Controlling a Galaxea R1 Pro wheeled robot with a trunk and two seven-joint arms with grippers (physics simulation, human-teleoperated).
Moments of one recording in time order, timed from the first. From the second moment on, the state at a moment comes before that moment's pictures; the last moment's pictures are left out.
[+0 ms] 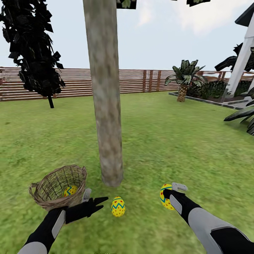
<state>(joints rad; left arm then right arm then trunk) -0.50 0.06 0.25 -0.65 0.22 0.76 -1.04 -0.81 -0.02 0.16 -0.21 -0.38 0.15 -0.25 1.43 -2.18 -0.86</state>
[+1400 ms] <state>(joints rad) -0.50 0.06 0.25 -0.65 0.23 0.76 -1.04 -0.81 0.07 0.17 -0.19 -0.37 0.15 -0.24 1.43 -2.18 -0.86</state>
